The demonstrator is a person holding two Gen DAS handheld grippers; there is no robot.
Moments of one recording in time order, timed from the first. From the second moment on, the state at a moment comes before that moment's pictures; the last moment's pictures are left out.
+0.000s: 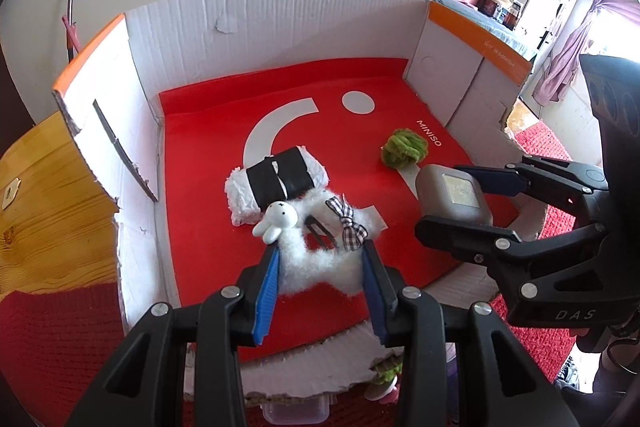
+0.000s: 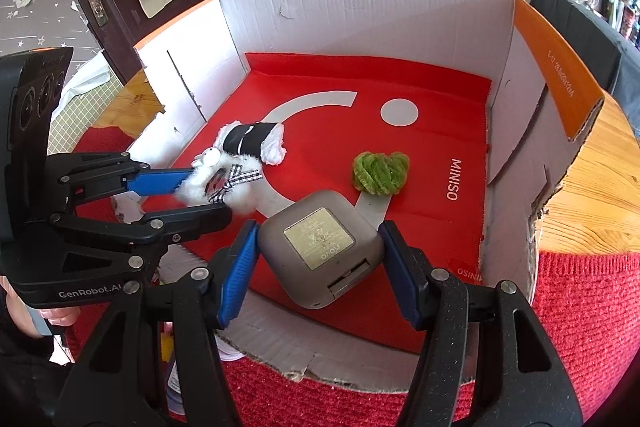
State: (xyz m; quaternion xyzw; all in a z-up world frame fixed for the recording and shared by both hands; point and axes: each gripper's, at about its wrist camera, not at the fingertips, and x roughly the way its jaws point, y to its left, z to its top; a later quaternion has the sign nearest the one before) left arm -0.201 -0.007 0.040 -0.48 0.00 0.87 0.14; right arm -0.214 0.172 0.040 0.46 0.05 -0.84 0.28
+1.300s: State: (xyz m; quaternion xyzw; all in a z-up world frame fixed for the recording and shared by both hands) left arm -0.216 -0.015 0.034 -0.48 0.00 0.86 0.13; right arm -0.232 0.166 0.027 0.46 0.06 -0.85 0.27
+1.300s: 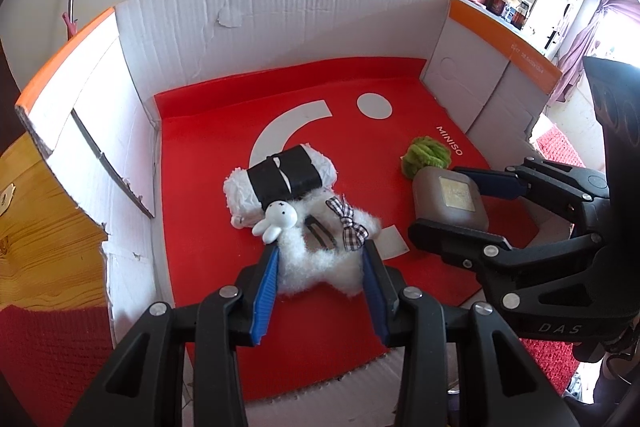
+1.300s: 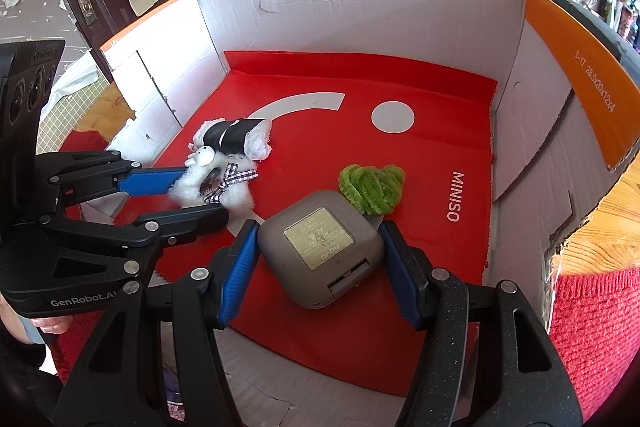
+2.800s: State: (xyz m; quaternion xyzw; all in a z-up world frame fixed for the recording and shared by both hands) left arm -0.203 -0.015 0.041 -0.47 0.00 0.87 0.13; right arm -0.220 0.168 0.035 0.44 0.06 -0.86 0.27
